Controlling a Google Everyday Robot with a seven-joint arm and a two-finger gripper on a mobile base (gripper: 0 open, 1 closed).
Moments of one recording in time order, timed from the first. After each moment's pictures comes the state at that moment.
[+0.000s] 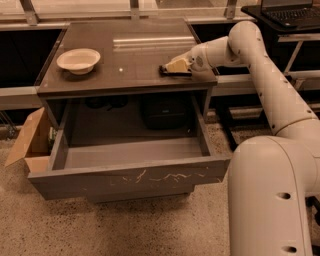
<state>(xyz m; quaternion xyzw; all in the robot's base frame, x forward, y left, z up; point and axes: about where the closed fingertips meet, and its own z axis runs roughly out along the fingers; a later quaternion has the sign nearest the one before) 0.837 -0.076 0.833 -0.40 0.76 0.26 0.44</state>
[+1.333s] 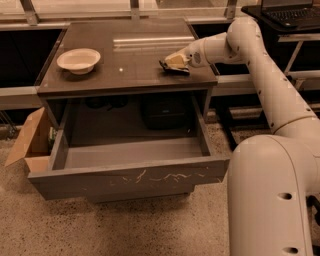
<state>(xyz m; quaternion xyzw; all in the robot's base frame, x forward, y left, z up) 0.836 -0.066 0.853 -0.41 0.74 0.27 0.46</state>
